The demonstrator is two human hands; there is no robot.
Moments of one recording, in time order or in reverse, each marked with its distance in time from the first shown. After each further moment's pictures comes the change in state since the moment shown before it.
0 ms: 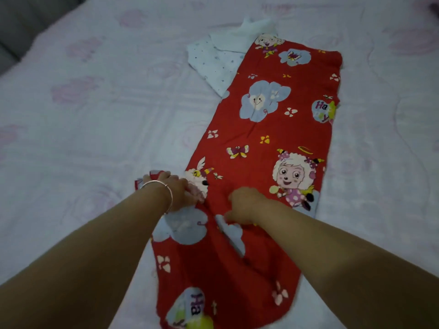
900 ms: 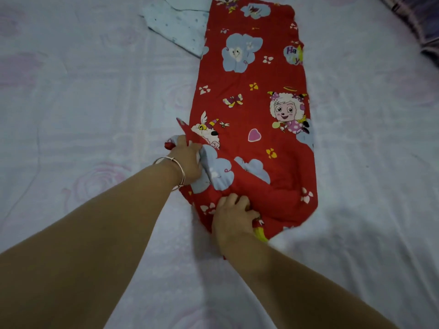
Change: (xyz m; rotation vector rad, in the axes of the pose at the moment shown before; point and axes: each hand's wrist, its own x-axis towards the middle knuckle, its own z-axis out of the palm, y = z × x) left_hand -0.022 -0.050 0.063 -0.164 0.302 0.423; right_hand -0.030 -0.181 0.147 0.120 0.262 0.601
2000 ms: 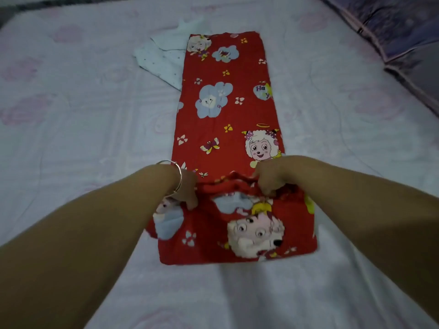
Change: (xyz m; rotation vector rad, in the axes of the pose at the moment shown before) left_hand -0.033 0.131 -0.070 0.317 -0.535 -0.037; right_hand 0.051 0.200 -0.144 0.003 -0.425 -0.337
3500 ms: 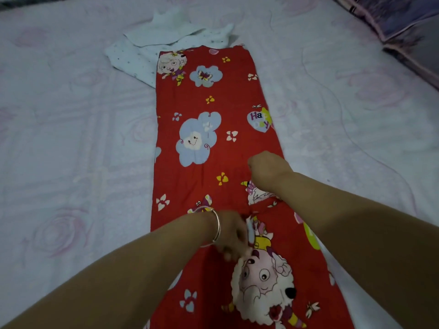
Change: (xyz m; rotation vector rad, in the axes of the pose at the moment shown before) left_hand 0.076 0.068 0.045 -0.016 -0.146 0.302; right_hand 0.059 0.022 0.010 0.117 0.536 0.113
